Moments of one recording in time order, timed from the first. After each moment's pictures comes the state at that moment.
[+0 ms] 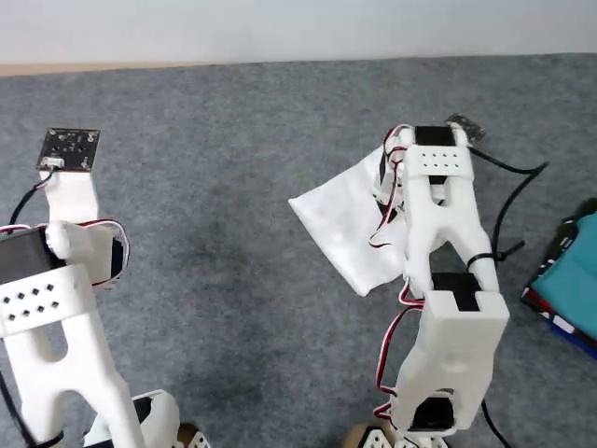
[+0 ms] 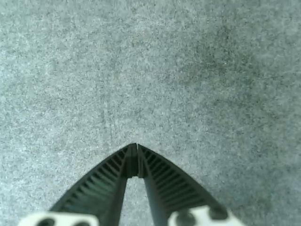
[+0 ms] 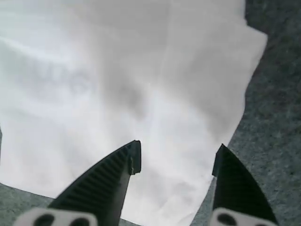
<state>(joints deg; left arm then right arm) -21.5 -31.9 18.1 99.1 -11.1 -3.3 27.3 -16.9 83.5 -42.4</state>
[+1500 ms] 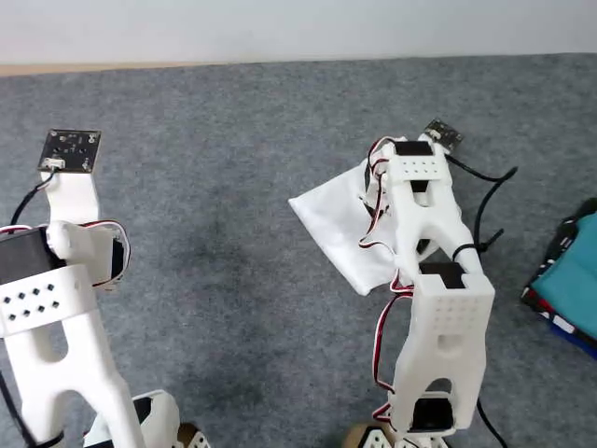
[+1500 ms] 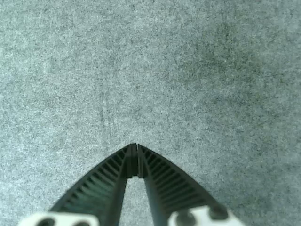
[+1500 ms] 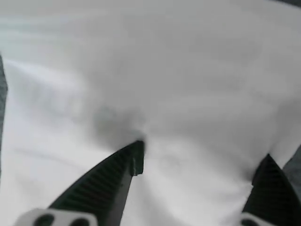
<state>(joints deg) -21.5 -31.9 18.2 99.2 -11.1 -4.7 38.2 -17.1 70.1 -42.4</state>
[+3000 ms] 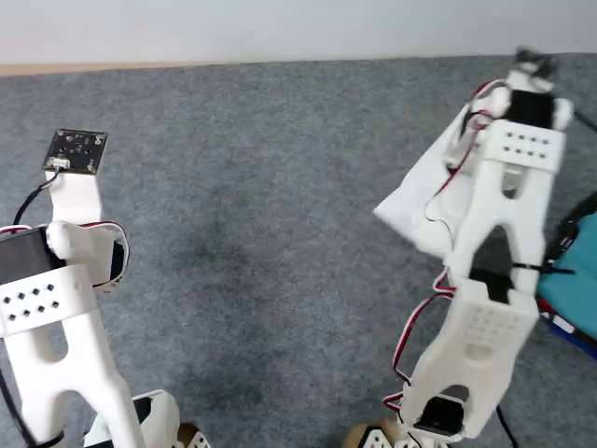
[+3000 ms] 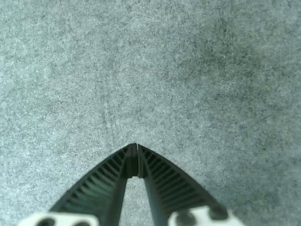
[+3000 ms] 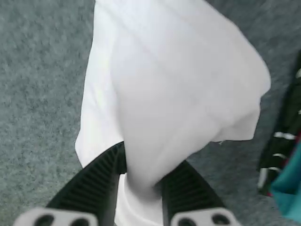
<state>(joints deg) -21.5 -31.9 18.2 99.2 -14.2 12.0 29.3 -51.0 100.3 -10.4</state>
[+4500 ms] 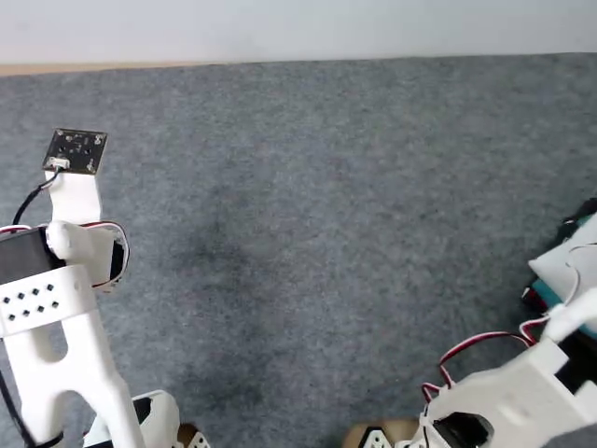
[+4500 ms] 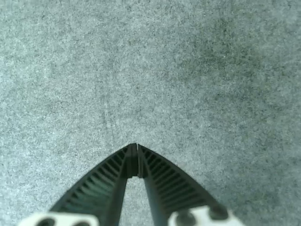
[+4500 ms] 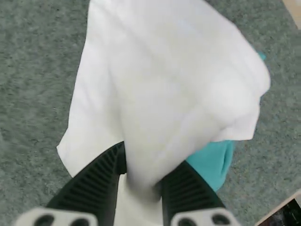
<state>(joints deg) -21.5 -31.9 18.2 99.2 -14.2 49.4 15.7 -45.1 100.5 19.4</state>
